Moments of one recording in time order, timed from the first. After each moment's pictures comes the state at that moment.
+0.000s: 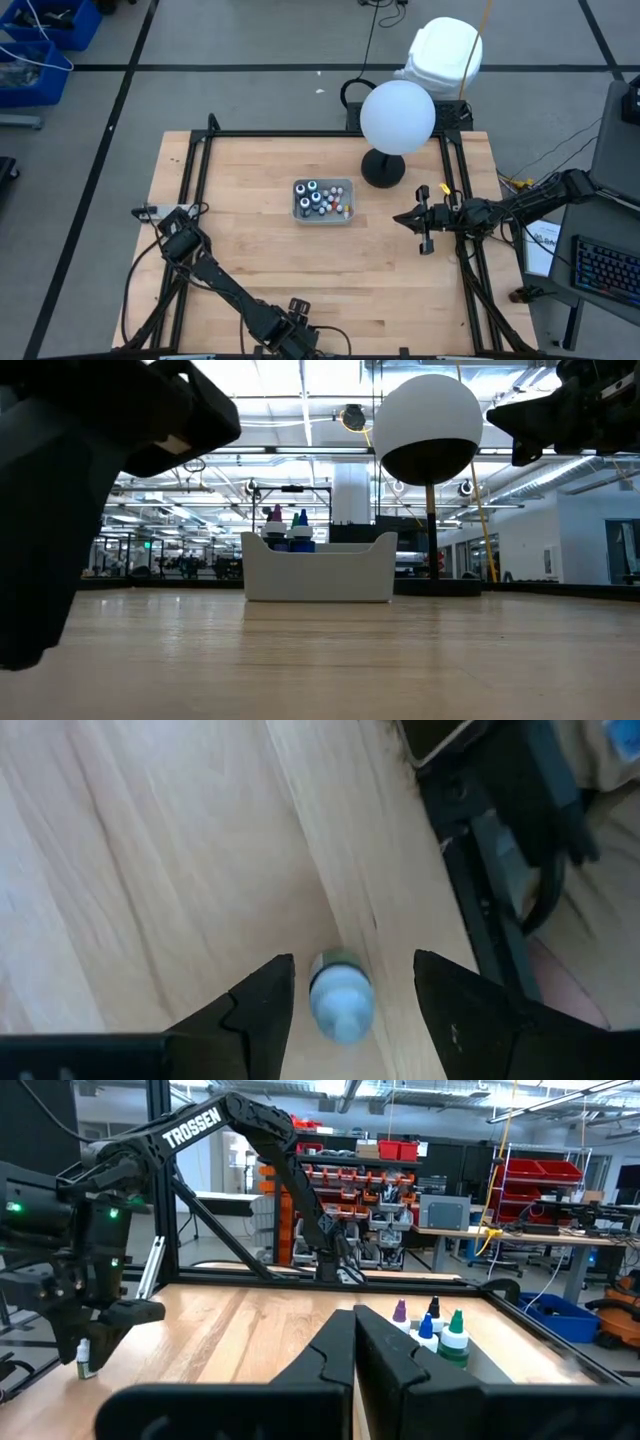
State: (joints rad) left arm -0.70 2.24 1.74 -0.74 -0.06 -0.37; right arm 0.26 0.53 0.02 0.65 0.26 -0.07
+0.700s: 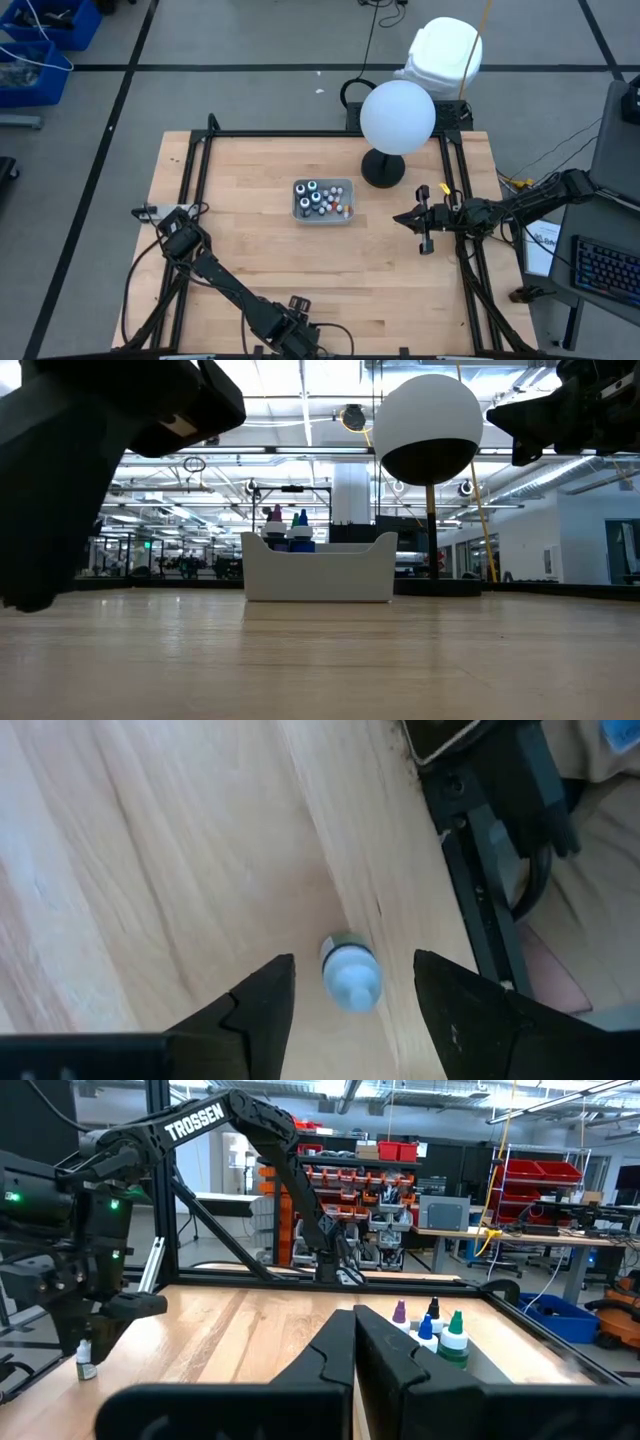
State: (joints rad) left arm -0.68 2.23 1.78 -0.81 -0.03 -0.36; right arm 0.26 0.53 0.02 0.65 0.26 -0.07
